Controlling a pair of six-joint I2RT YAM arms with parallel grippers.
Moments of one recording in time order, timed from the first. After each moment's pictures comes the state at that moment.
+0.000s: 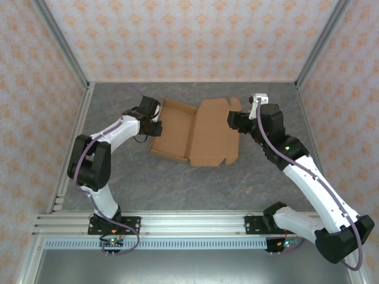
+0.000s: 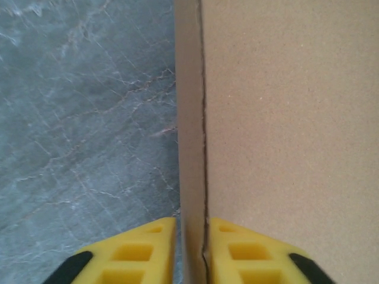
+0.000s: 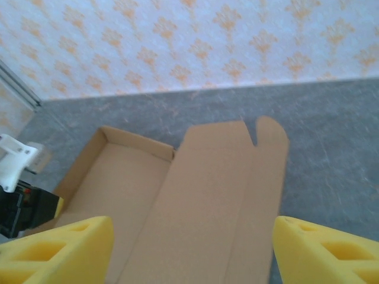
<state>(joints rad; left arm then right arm) -0.27 1.77 1.24 -0.57 -0.03 -0.16 0.47 1.02 1.08 -0.51 0.14 0.34</state>
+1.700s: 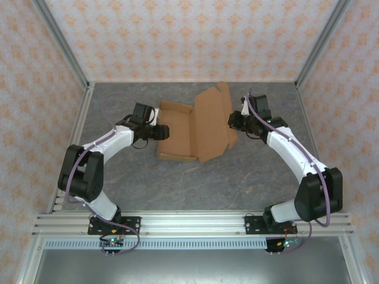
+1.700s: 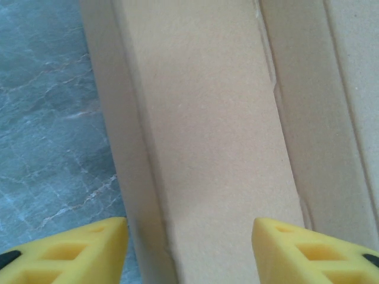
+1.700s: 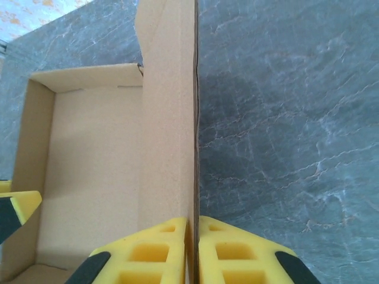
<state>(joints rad) -0.25 1.63 1.04 -0.37 0.22 -0.31 0.28 1.41 1.14 -0.51 -0.21 0.45</state>
